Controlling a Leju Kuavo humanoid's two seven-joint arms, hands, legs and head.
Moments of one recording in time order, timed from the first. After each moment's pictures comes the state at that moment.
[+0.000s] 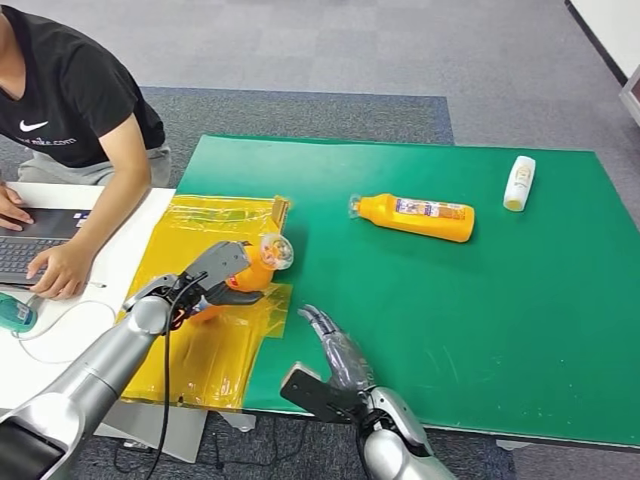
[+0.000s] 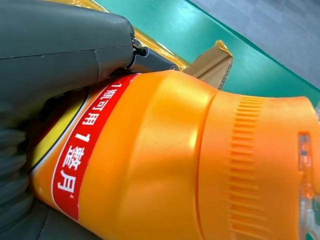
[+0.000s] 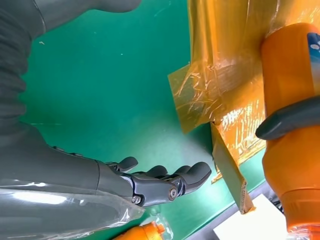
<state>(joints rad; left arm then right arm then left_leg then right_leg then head) -0.49 0.15 -0.45 -0.87 -0.35 -0.25 -0.14 -0.22 0.09 0.71 -1.10 0.55 -0.21 -0.16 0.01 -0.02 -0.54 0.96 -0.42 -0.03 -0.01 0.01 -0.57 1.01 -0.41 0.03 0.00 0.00</state>
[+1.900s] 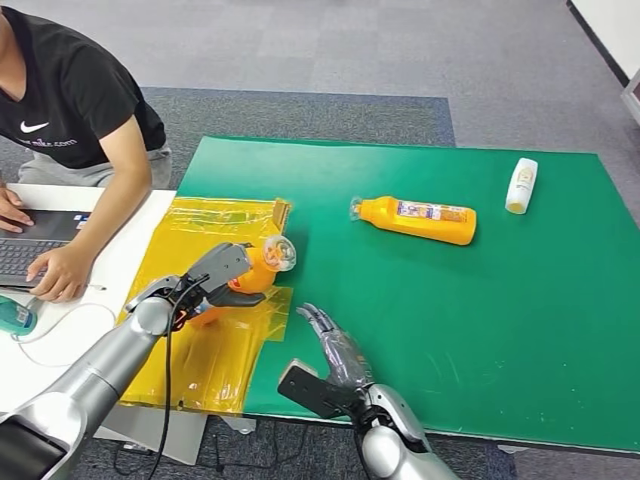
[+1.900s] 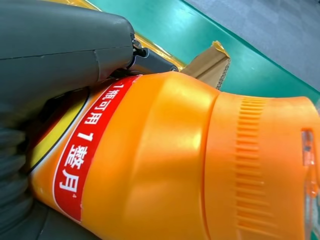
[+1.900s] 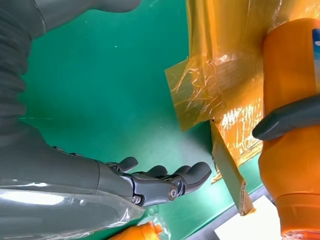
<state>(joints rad) -0.49 0.15 -0.46 -0.86 -0.35 -0.23 -0.17 -0.24 0.10 0.72 -1.08 0.55 -0.21 -0.14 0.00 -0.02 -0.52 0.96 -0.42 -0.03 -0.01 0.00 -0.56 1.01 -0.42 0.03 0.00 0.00</state>
